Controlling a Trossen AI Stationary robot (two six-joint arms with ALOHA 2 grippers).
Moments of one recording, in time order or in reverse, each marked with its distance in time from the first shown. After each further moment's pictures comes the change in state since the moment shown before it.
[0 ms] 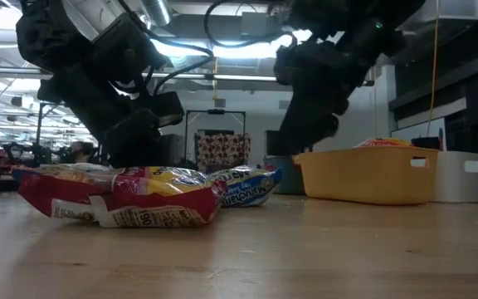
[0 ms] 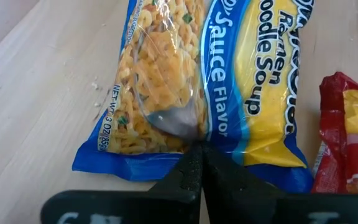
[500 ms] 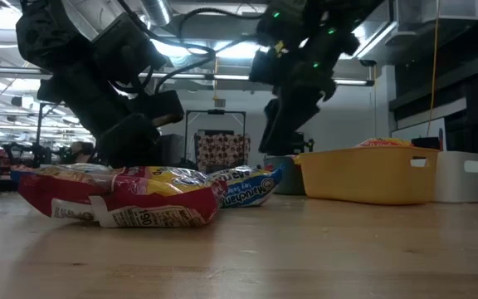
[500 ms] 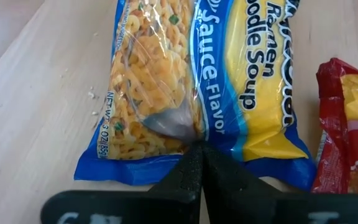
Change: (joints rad) left arm 0.002 0.000 0.000 -0.006 0.001 0.099; right arm -0.139 0.137 0.255 -0.257 -0.130 -0.568
